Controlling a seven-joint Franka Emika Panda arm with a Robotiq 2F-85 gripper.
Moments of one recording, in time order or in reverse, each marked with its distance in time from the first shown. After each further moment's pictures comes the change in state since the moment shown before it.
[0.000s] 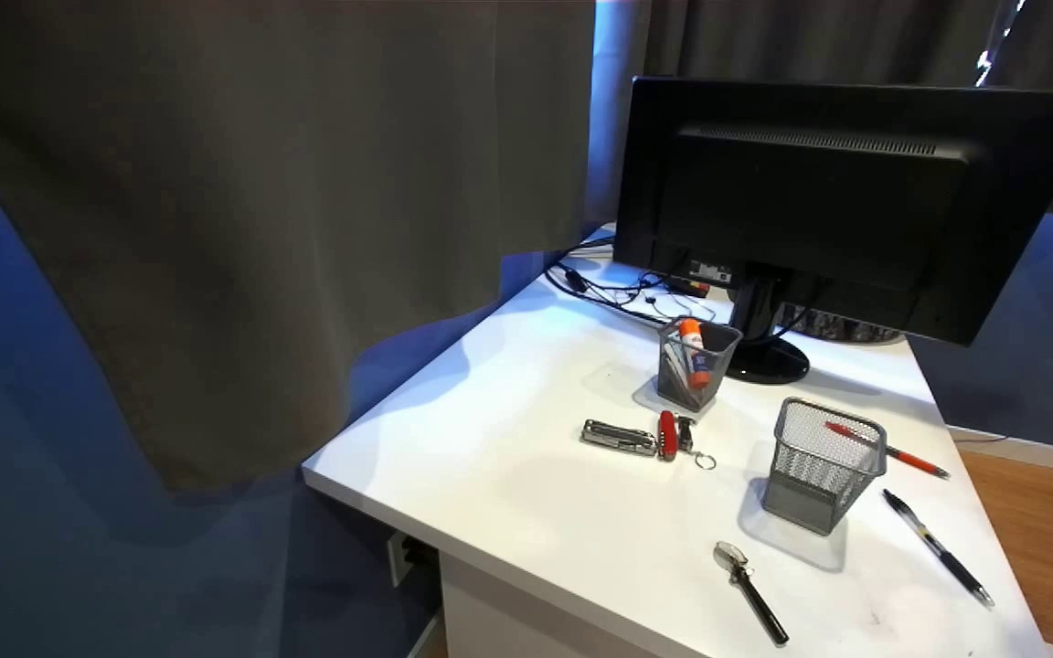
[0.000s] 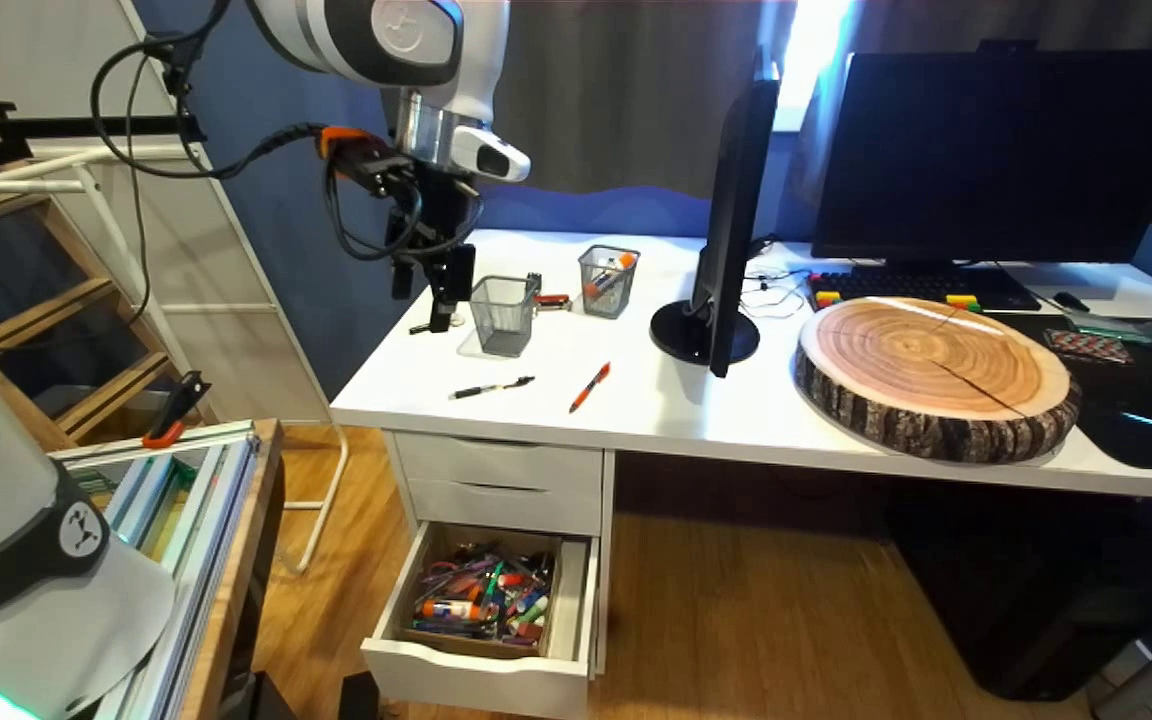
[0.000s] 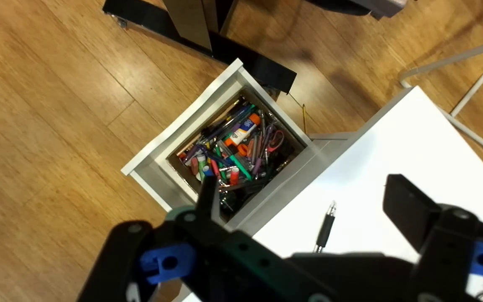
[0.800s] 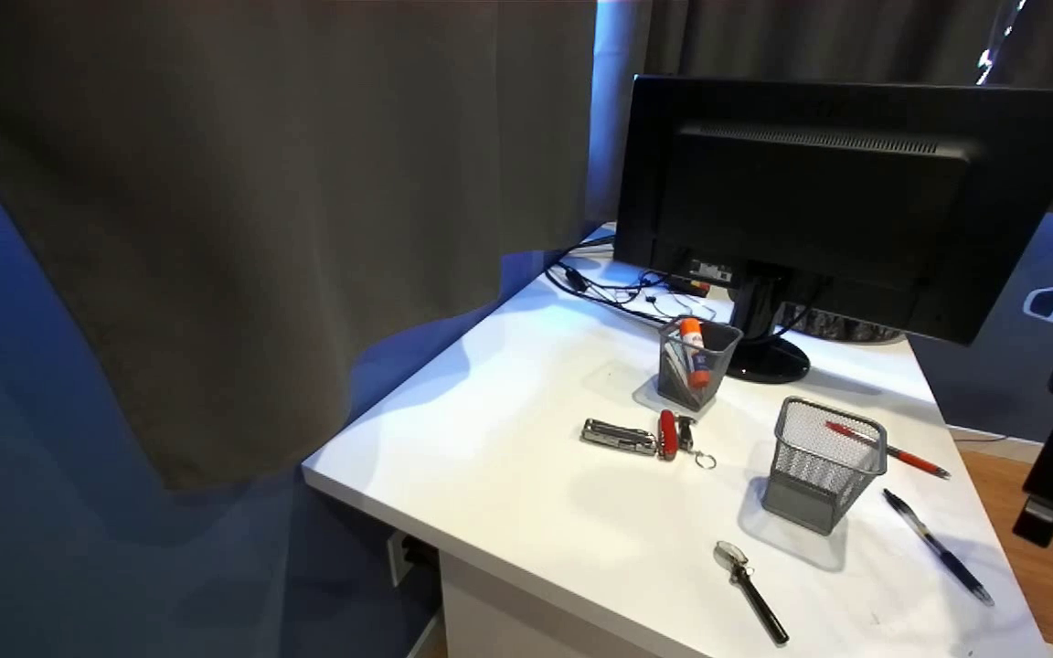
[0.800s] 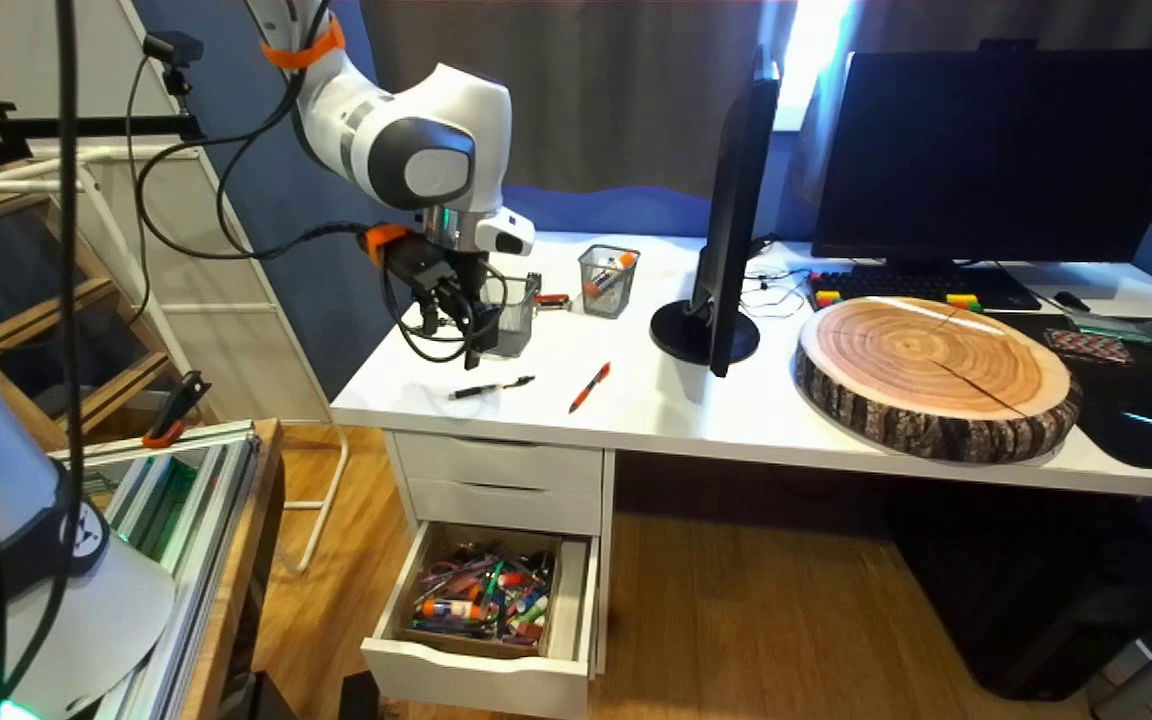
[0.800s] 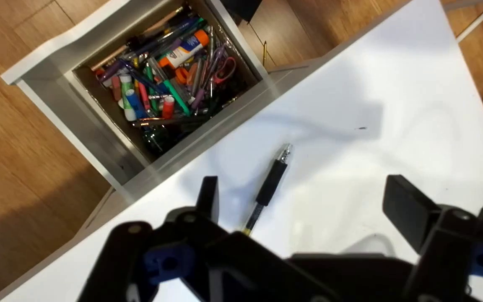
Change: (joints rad) arm 0.032 0.367 0.040 0.070 0.017 0.459 -0.115
